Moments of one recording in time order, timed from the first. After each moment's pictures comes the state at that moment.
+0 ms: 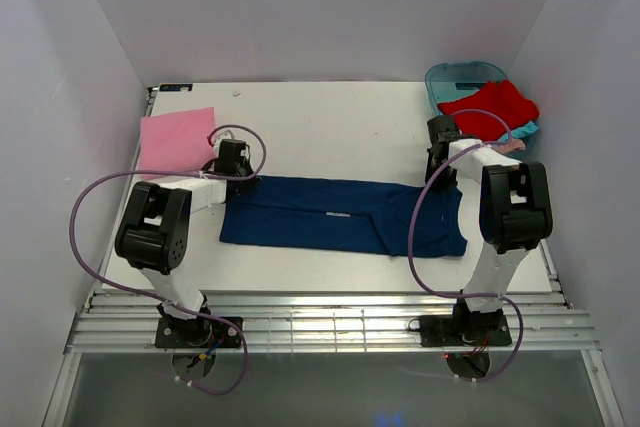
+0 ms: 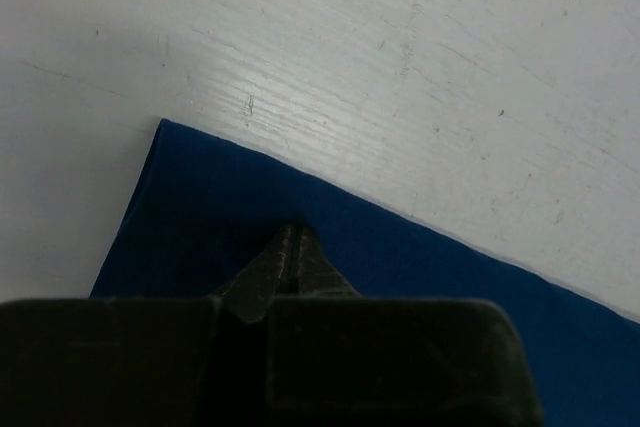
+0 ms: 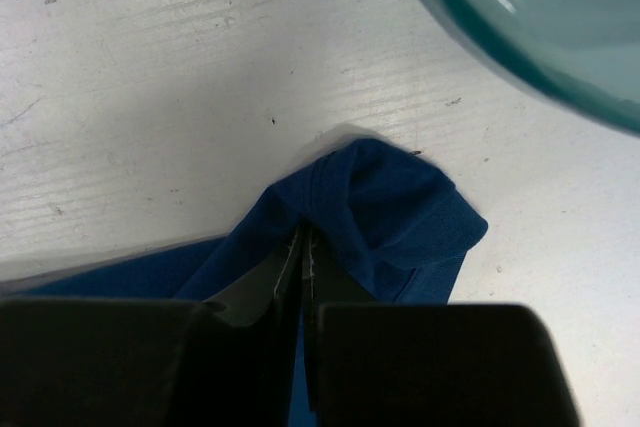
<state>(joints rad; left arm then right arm) -0.24 1.74 0.89 0.03 -0.14 -0.64 0.14 1.86 1.21 -0.56 0.22 0.28</state>
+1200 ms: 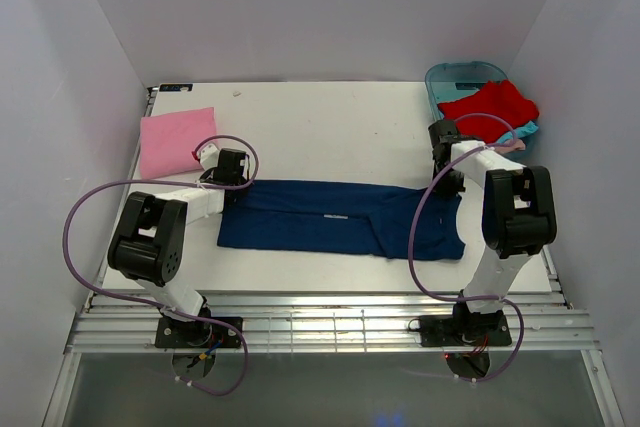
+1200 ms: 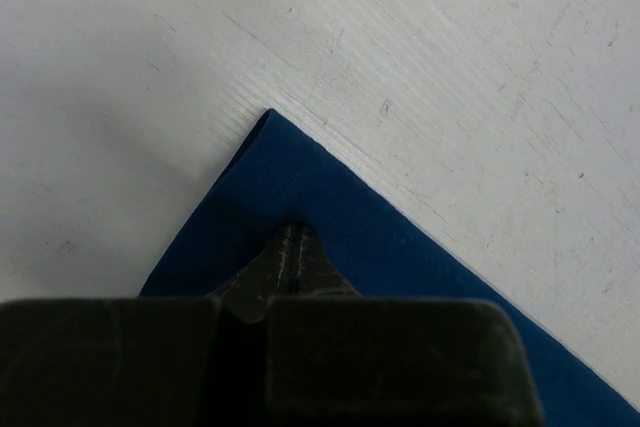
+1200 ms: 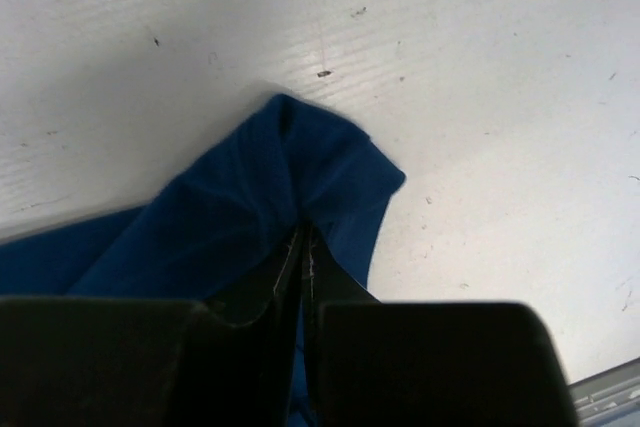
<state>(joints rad) -0.25 1.66 0.79 0.00 -0.37 -0.84 0.14 1.81 1.18 -0.68 0.33 0.28</state>
